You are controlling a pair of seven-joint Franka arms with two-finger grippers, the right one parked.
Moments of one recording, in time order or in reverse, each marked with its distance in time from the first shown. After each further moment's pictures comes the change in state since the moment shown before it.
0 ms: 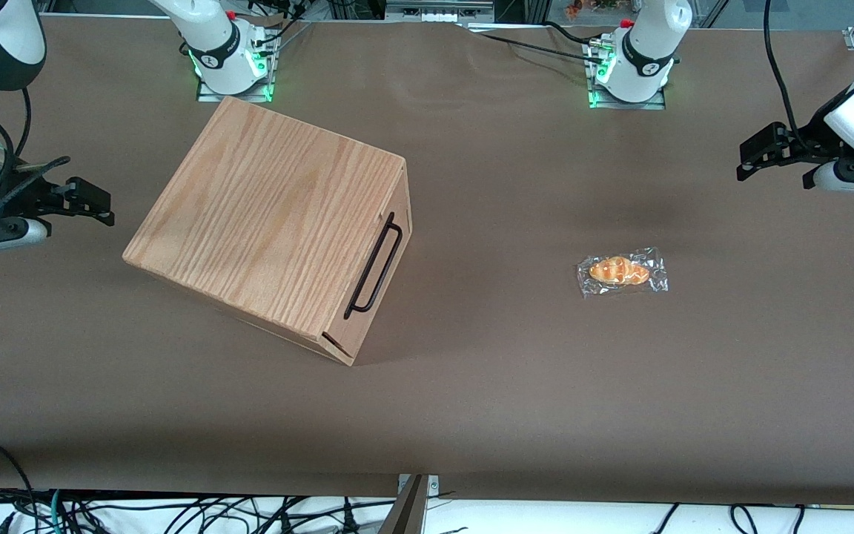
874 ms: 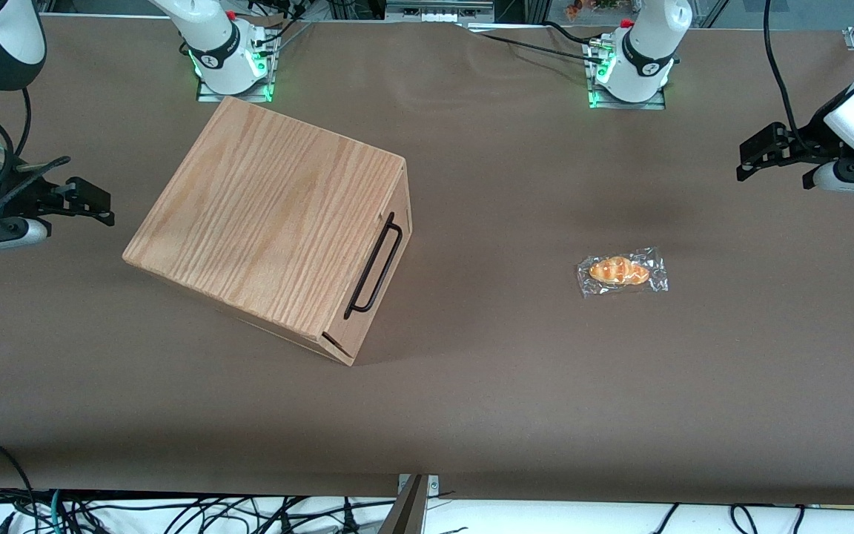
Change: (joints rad) arm 0.000 0.002 0.000 0.000 0.000 -0.004 0.000
